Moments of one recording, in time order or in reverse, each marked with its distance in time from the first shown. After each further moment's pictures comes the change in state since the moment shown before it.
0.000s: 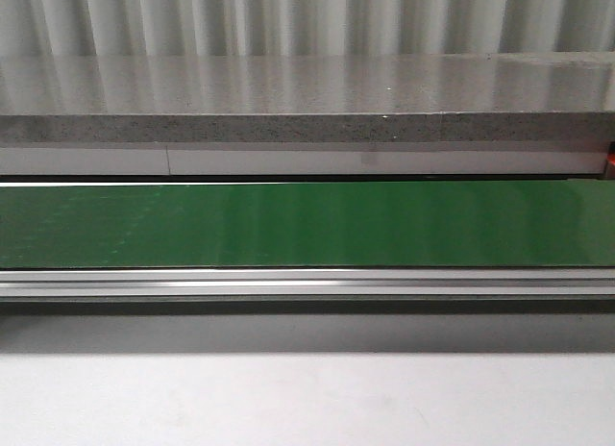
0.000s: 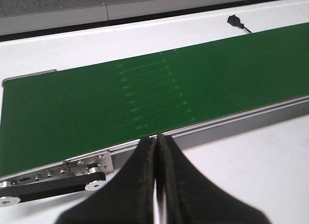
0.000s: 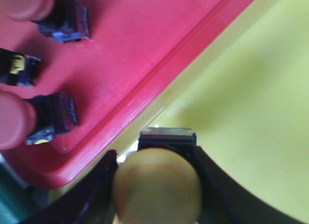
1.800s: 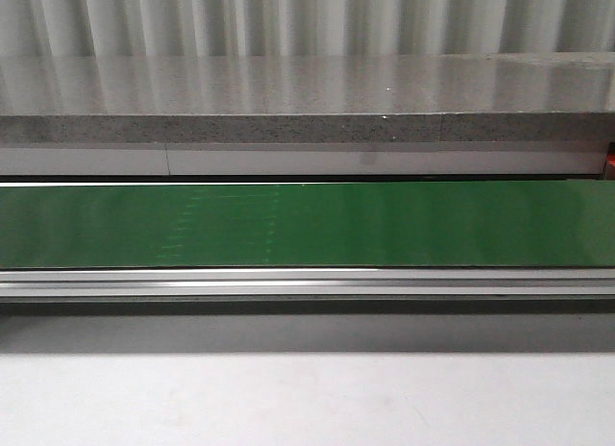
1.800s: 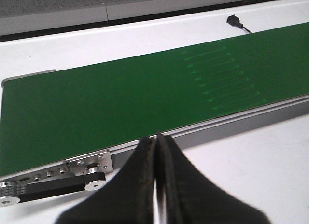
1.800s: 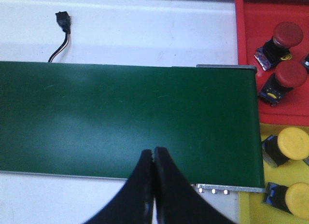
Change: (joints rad) left arm 0.000 0.000 0.000 0.000 0.000 0.000; right arm 0.581 -0.690 0.219 0.005 0.126 -0.280
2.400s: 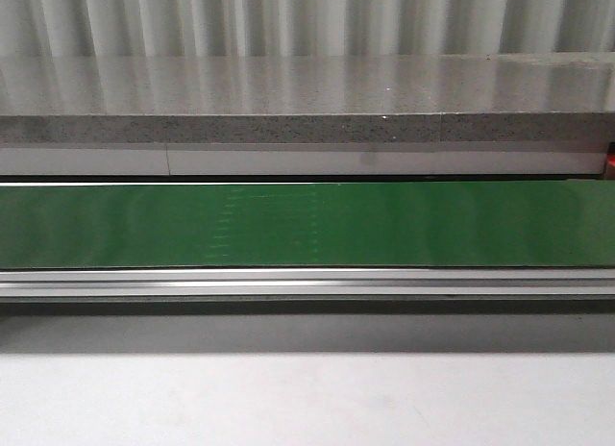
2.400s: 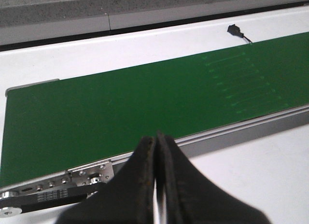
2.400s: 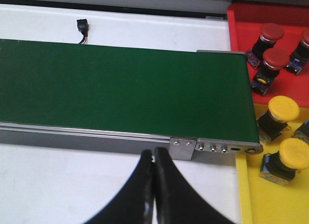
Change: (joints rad) left arm 0.000 0.000 0.000 0.000 -0.035 0.000; right arm 0.013 -0.548 0.368 0.000 -0.046 -0.016
